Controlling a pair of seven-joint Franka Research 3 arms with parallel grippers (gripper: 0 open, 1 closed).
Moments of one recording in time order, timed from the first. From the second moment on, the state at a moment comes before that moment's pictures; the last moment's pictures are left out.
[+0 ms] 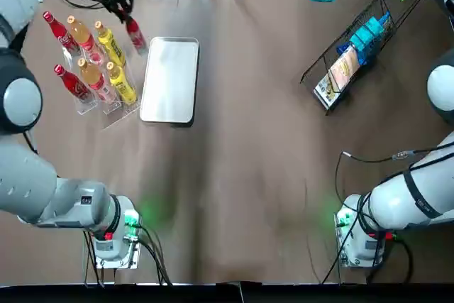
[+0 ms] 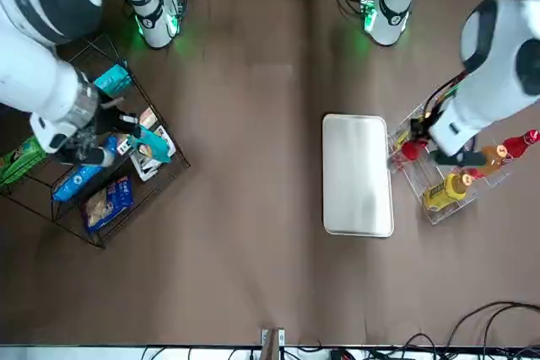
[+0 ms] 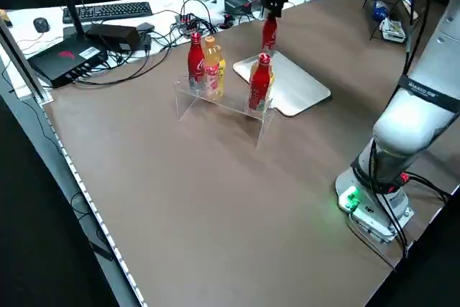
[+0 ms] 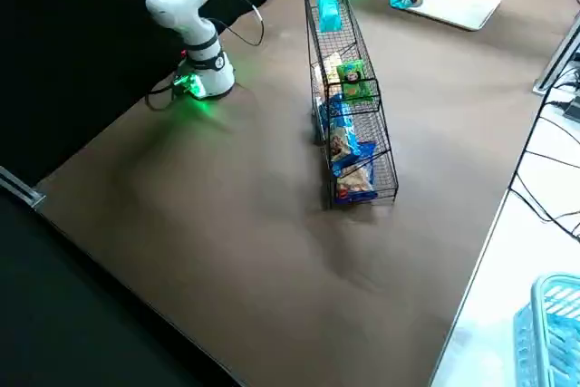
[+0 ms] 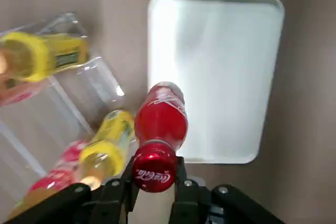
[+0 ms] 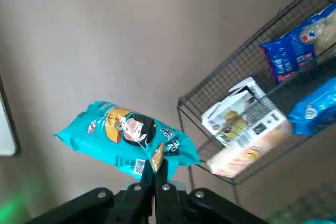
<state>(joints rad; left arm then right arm) -0.03 0.11 -0.14 -1.78 -0.05 1.75 -0.12 0.13 0.22 0.11 -1.42 0.15 1.52 0.32</state>
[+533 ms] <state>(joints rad) -0.17 0.33 -0.15 -1.78 -0.04 1.93 -0.26 0.17 0.32 0.11 -1.42 0.16 1.65 0.67</state>
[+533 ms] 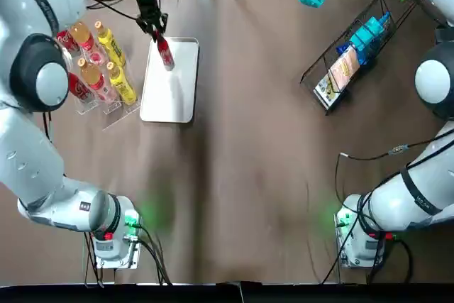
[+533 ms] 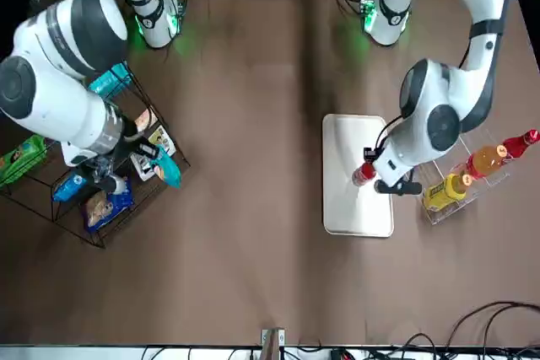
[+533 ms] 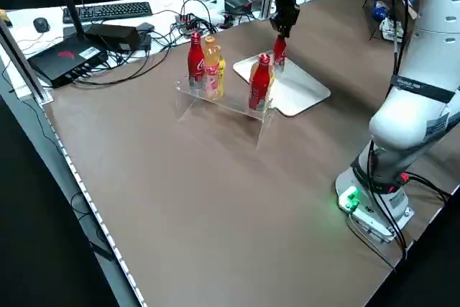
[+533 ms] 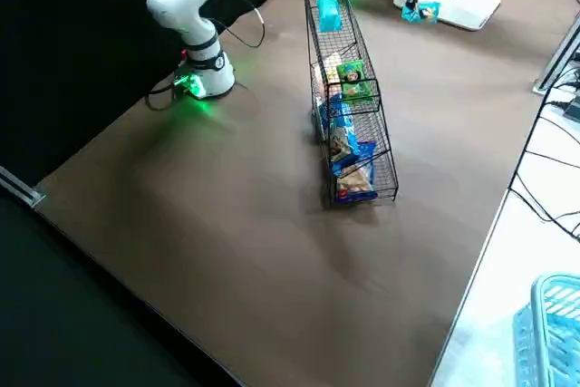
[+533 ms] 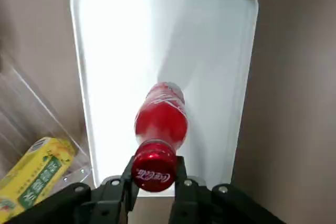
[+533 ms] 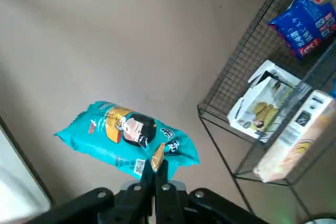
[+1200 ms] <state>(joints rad) -0.16 0.34 -0.14 -1.75 0.02 1.94 -0.33 0.27 0.35 0.11 -1.43 0.19 1.74 0.78</state>
